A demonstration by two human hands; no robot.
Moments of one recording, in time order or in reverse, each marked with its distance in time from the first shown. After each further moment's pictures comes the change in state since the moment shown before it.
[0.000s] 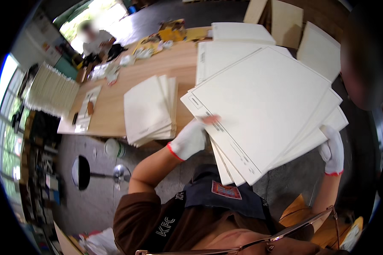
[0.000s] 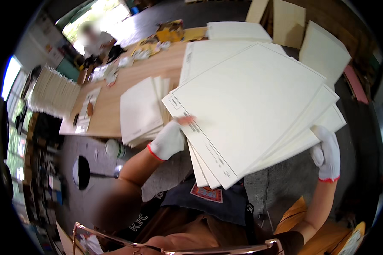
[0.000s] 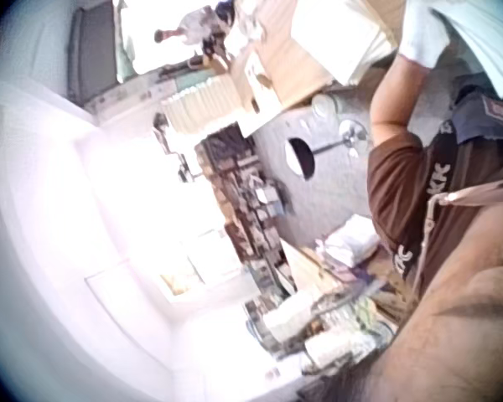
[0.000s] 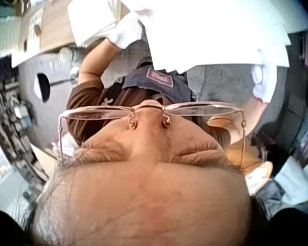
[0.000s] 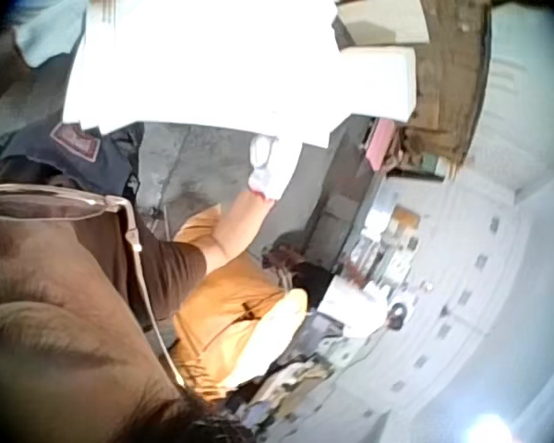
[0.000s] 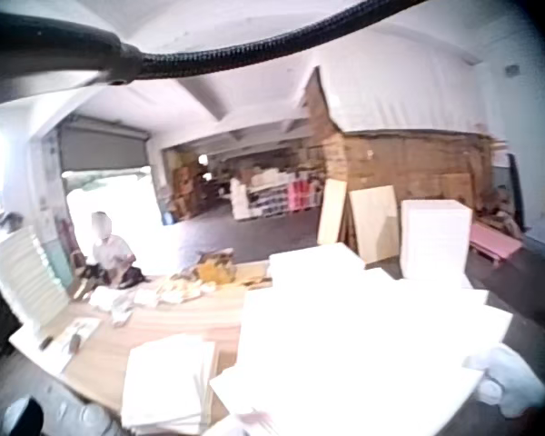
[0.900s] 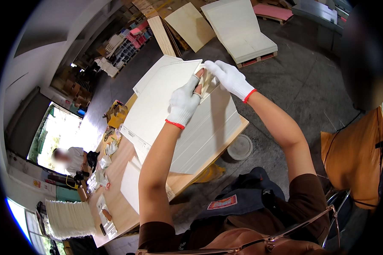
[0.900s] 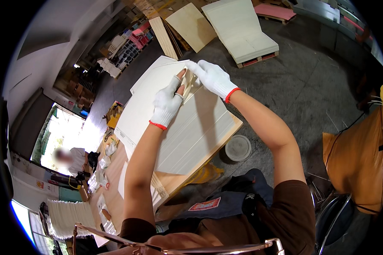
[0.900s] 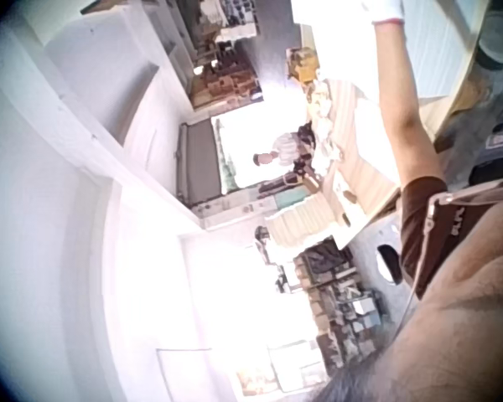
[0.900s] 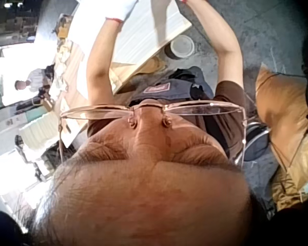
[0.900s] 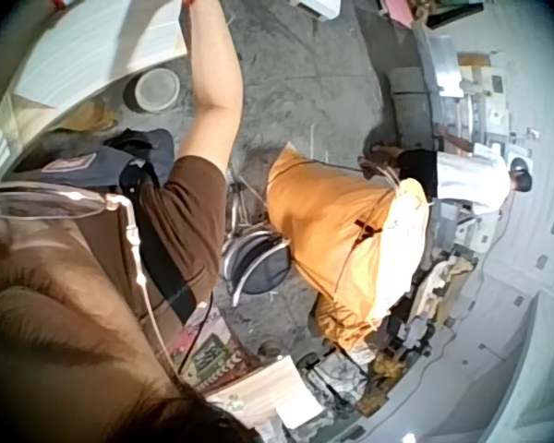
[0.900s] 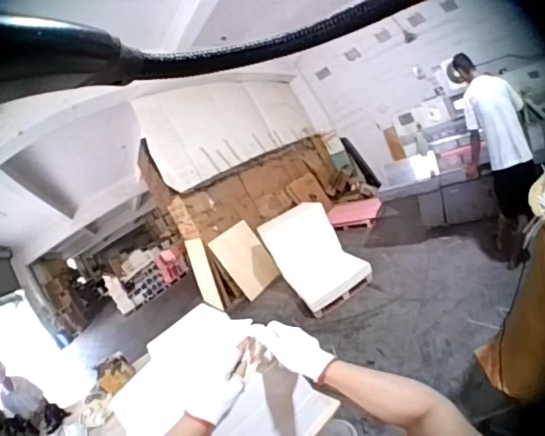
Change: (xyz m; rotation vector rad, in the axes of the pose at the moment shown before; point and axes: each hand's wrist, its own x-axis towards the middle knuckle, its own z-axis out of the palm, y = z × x) left_hand 0.184 0.030 0.185 1.708 -0.295 0.960; right_hand 0.132 -0.004 0.053 -0.392 0.290 -0.295
